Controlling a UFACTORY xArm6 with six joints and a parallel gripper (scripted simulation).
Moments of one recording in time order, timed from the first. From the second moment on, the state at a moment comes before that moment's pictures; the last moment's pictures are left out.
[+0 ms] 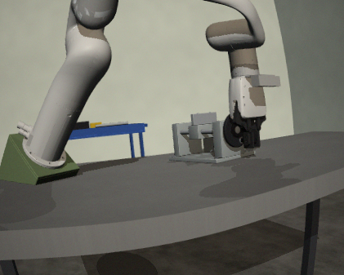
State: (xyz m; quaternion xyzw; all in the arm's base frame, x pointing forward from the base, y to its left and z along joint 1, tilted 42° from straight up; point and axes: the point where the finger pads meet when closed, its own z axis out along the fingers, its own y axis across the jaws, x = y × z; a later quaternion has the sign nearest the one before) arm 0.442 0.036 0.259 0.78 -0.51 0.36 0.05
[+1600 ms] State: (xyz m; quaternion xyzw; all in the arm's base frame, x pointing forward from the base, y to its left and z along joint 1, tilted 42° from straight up) arm 0.402 0.021 0.256 0.78 -0.51 0.36 0.05
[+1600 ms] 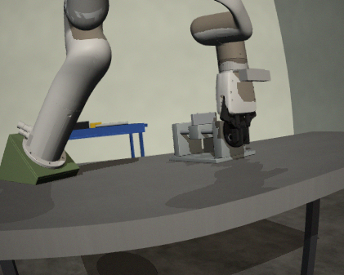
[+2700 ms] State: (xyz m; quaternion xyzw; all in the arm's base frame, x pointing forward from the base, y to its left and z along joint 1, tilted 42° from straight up) arm 0.397 0.051 0.296 0.78 -0.51 0.36 0.04
